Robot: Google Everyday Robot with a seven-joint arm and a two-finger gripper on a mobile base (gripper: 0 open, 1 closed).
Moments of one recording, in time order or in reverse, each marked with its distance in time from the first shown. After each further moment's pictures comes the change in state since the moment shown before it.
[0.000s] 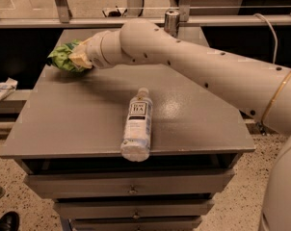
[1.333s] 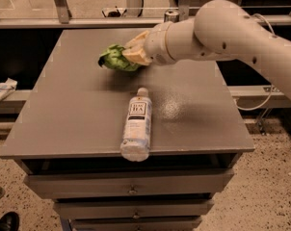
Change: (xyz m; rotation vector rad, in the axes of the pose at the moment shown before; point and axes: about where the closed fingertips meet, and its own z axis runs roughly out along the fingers) arm 0.042 -0.033 -0.159 0.050 0.098 -0.093
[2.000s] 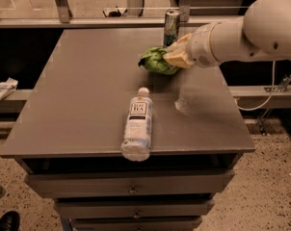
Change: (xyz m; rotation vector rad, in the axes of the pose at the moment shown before) arm 0.071 -0.031 -0.090 0.078 0.161 0.051
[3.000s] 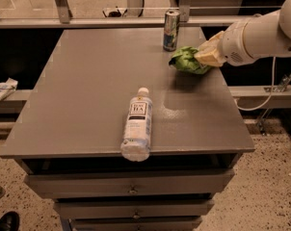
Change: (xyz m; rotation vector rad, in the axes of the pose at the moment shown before) arm 0.050 -0.035 -0.056 0.081 0.139 0.024
